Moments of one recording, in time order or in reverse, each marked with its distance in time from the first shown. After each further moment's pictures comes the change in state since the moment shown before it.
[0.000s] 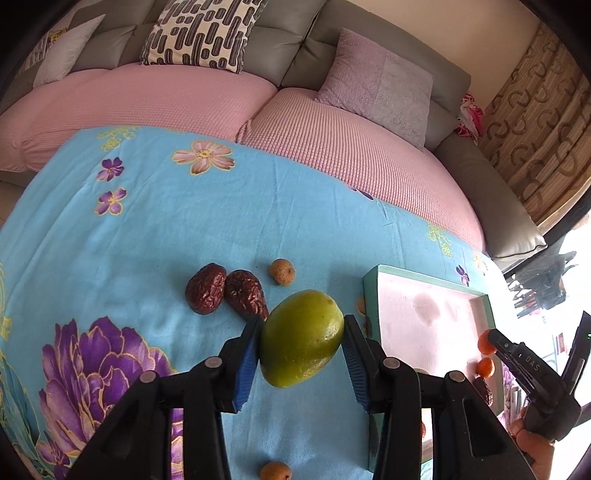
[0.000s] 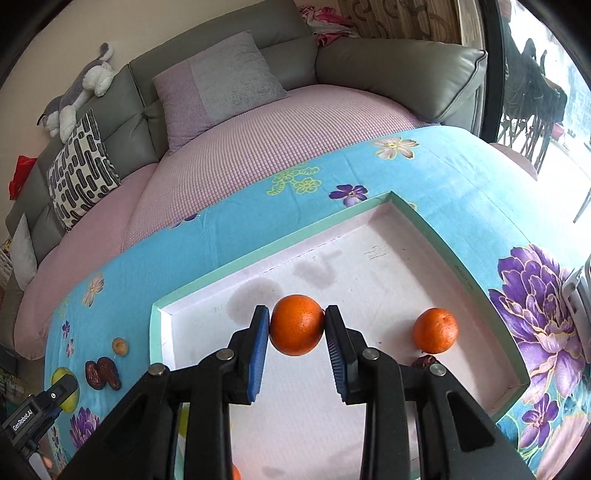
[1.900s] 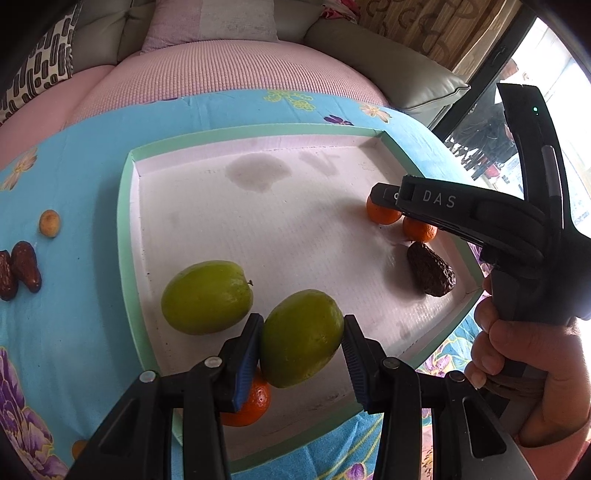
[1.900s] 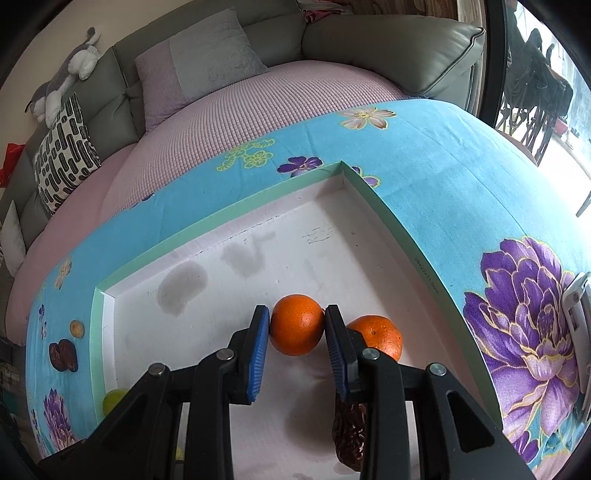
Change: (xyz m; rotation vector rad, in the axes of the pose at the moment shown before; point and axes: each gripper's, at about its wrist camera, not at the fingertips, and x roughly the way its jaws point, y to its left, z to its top) left arm 0.070 -0.159 -0.098 0.428 0.259 -0.149; right arm 0.035 -0.046 -0.001 -0.051 0.087 -0.015
